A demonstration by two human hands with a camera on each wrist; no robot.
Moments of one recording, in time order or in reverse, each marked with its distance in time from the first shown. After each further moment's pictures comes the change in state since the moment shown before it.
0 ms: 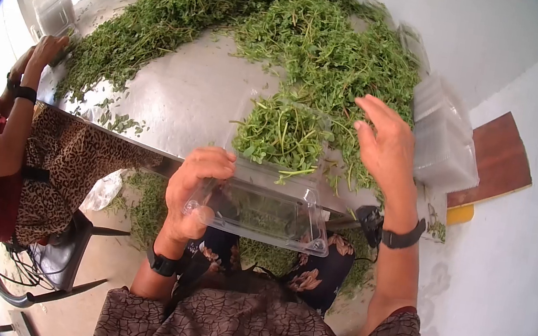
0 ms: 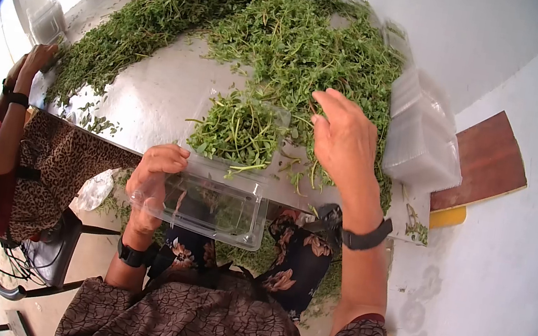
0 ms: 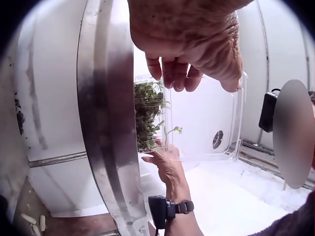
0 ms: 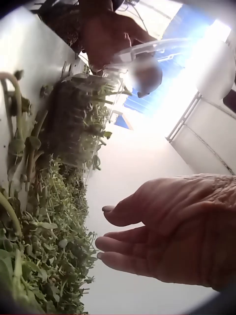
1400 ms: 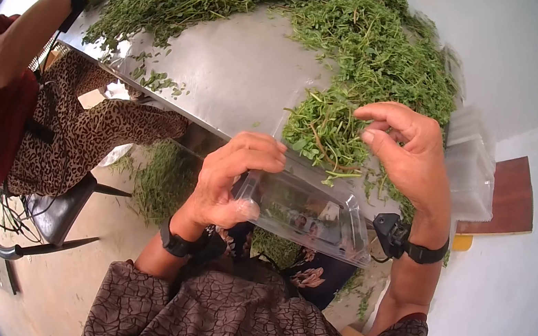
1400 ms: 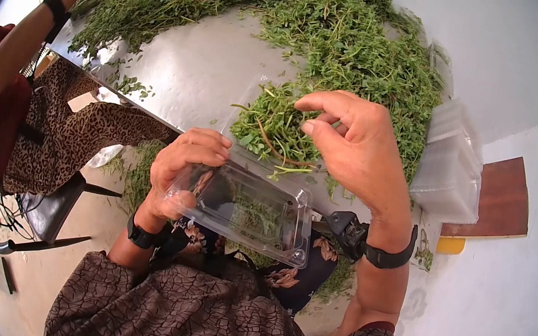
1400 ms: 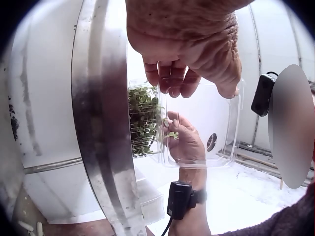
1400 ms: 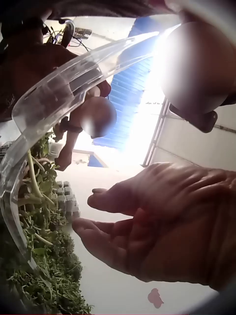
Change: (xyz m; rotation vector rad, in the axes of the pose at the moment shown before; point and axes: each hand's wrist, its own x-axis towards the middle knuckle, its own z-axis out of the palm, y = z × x) left_hand 0.000 0.000 -0.009 0.000 -0.063 0.039; right_hand 0.034 -0.068 -0.007 0.561 -0.407 0.061
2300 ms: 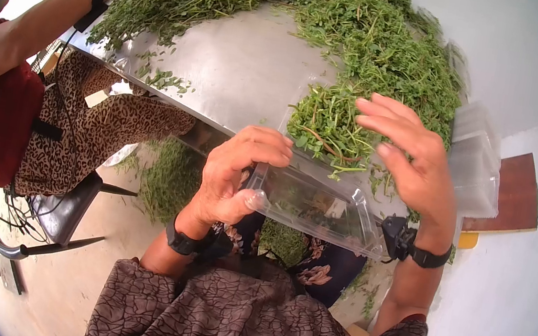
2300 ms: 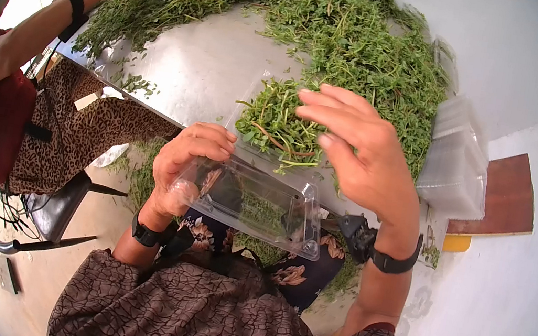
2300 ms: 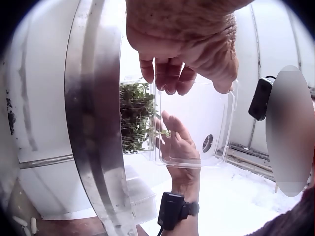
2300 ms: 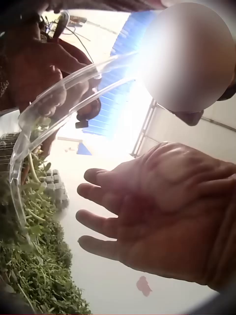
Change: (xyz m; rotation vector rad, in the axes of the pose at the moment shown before) left_hand 0.004 0.002 0.000 -0.079 0.023 0.008; right_hand -0.014 0.006 -0.010 -0.159 -0.136 -0.228
